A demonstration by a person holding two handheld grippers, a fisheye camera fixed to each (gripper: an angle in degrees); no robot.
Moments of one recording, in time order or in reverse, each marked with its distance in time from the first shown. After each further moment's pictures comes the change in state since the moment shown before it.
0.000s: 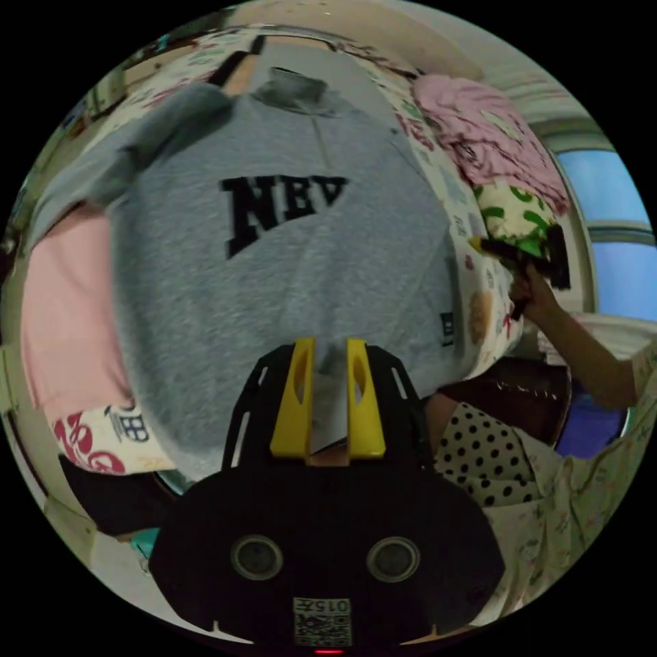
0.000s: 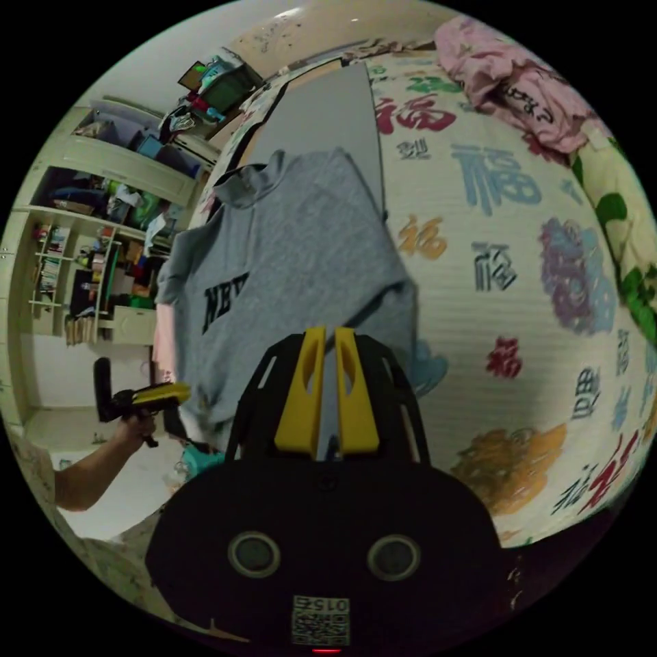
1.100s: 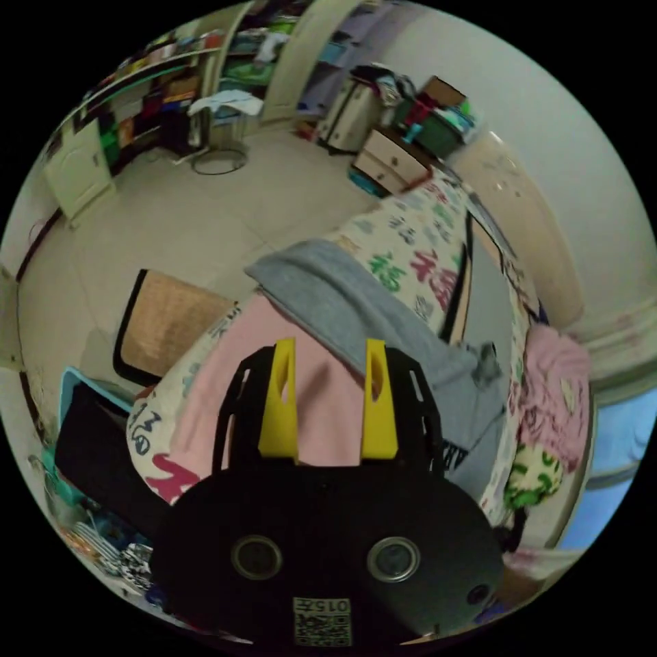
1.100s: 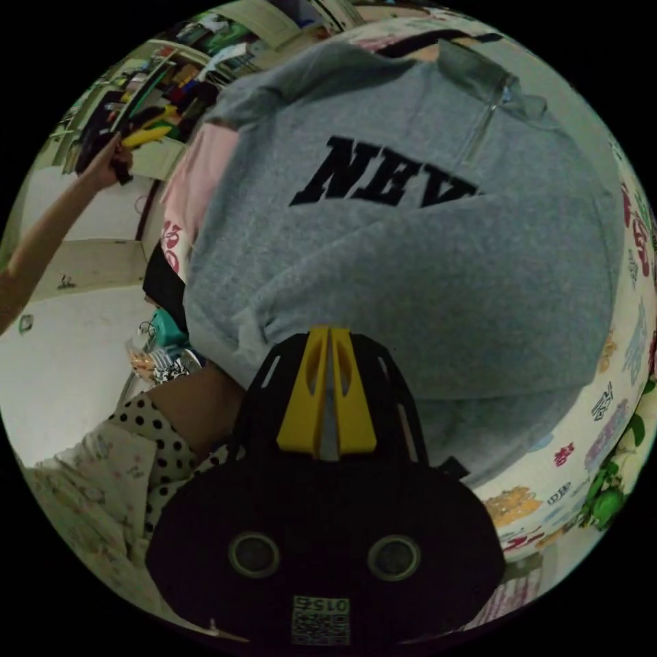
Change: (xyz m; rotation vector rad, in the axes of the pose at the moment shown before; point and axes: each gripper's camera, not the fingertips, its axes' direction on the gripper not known) left arm -0.475 0.164 -0.102 0.559 -0.120 -0.656; right arm -0.272 -0.123 0.196 -0.483 0.109 -0.481
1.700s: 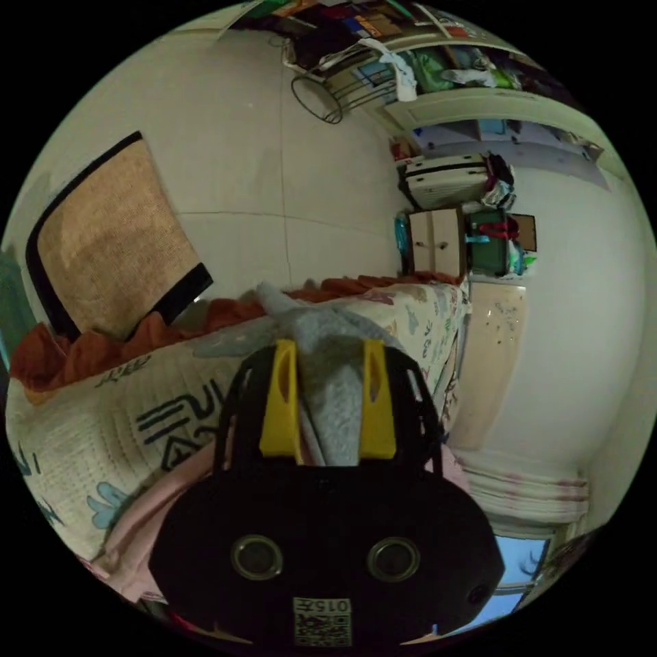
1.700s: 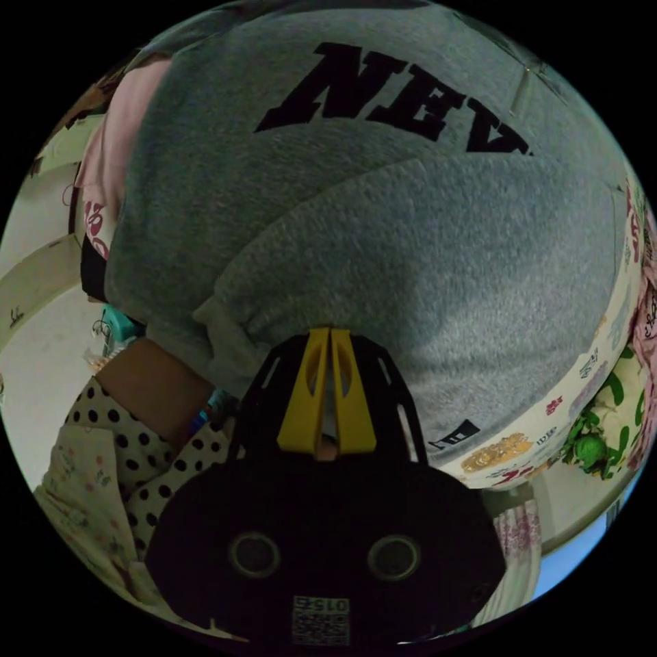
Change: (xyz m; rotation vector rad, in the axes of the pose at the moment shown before) left arm -0.205 -0.050 0.130 0.008 0.400 -0.599; right arm 0.011 -0.065 0.017 -0.265 0.195 0.131
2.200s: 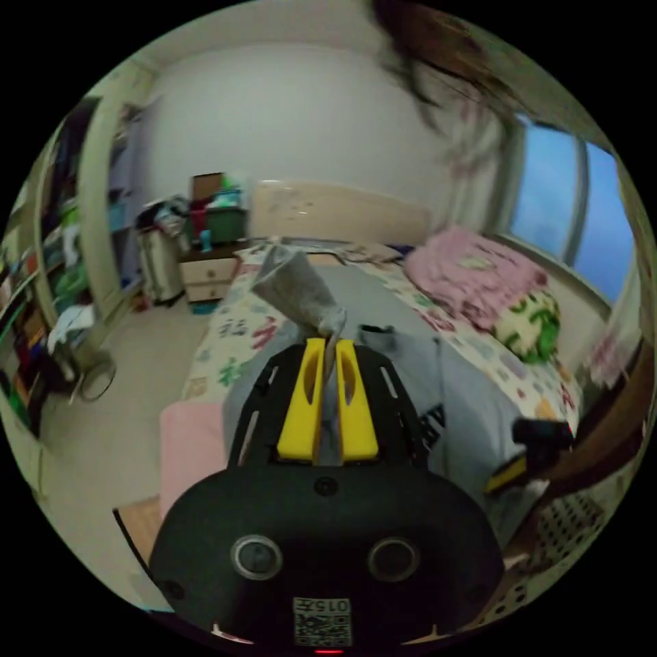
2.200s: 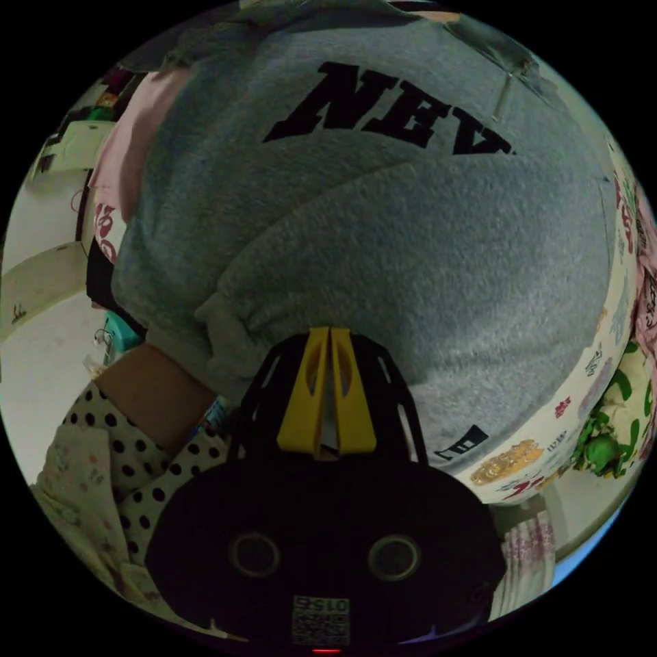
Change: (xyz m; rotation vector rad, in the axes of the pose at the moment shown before) left arm 0.412 0.441 -0.085 0.133 0.019 1.476; right arm 0.074 0.036 -0.026 0.106 -0.036 0.010
